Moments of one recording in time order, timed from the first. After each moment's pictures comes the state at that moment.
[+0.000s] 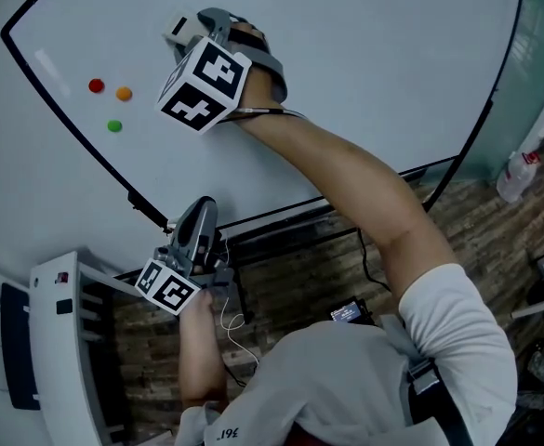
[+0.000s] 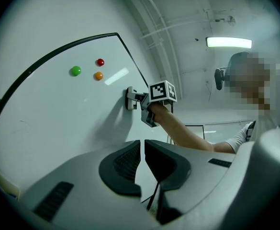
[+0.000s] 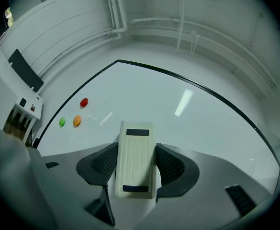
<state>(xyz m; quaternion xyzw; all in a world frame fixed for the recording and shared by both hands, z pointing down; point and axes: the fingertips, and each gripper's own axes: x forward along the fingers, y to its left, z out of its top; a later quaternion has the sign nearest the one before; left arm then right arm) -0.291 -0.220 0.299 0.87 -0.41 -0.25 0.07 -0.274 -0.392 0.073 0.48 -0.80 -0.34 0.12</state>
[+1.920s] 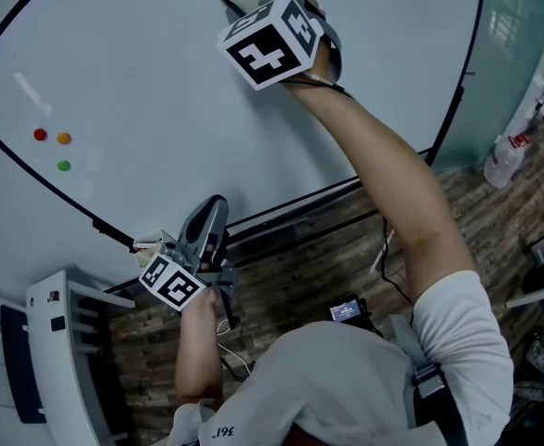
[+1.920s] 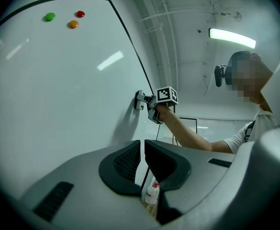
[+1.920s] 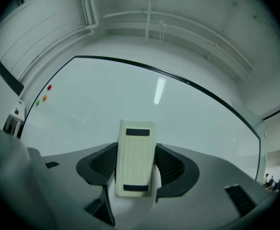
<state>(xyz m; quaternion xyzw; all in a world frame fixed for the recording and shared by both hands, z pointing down) -0.123 -0.273 0.309 0.90 -0.36 -0.21 0.10 -0.005 -0.460 0.050 0.57 -0.78 -0.27 0.08</state>
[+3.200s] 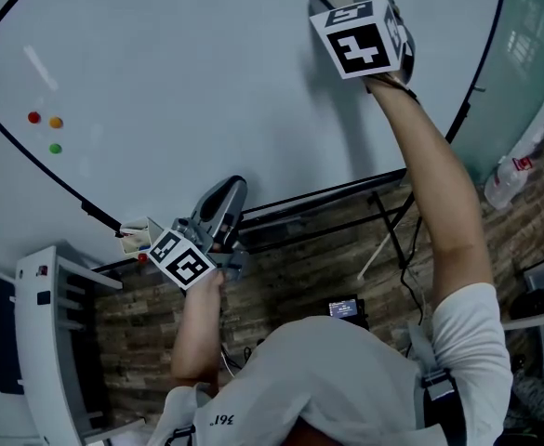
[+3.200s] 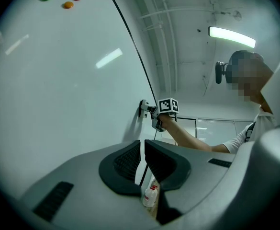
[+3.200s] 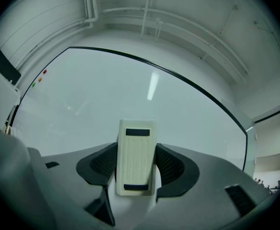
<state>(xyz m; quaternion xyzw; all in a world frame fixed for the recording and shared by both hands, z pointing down) -0.047 -0.290 0.311 0.91 -0.35 -0.22 0.10 0.133 -0.480 0.066 0.60 -0.75 -0.27 0.11</state>
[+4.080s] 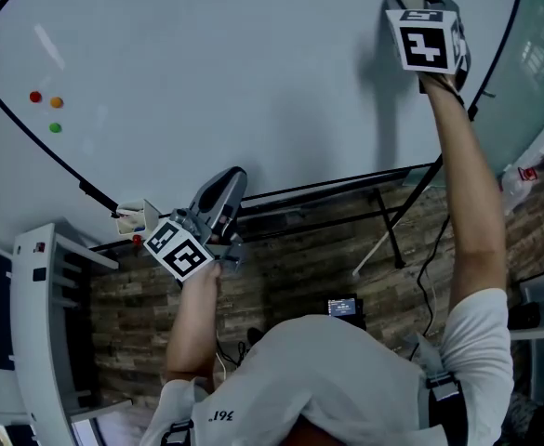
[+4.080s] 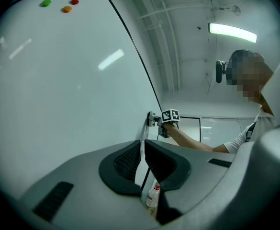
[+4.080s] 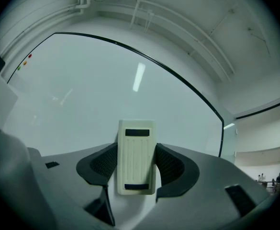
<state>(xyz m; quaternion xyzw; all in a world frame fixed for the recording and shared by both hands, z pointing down) -0.048 -0.289 0.317 0.90 -0.37 -0.21 0.10 0.245 -0.510 0.079 0.67 -0.69 -0.24 0.12</state>
